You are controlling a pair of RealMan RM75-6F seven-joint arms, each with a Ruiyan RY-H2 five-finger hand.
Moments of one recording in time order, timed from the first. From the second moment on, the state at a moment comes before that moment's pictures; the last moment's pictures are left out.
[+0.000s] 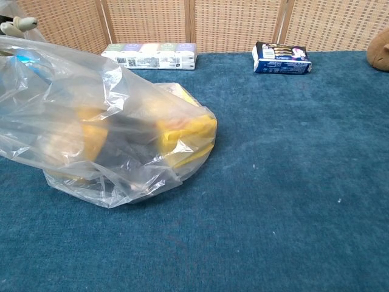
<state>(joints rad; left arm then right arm) -1.07 -1.02 0.58 -1.11 1.94 1.19 -2.74 0.00 -1.09 0.13 -1.67 -1.49 1.61 0.00</state>
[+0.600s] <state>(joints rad) -1.14 -1.01 0.66 -1.15 2.03 1.18 -2.66 0.01 -1.09 0.13 -1.67 -1.49 1.62 -0.01</state>
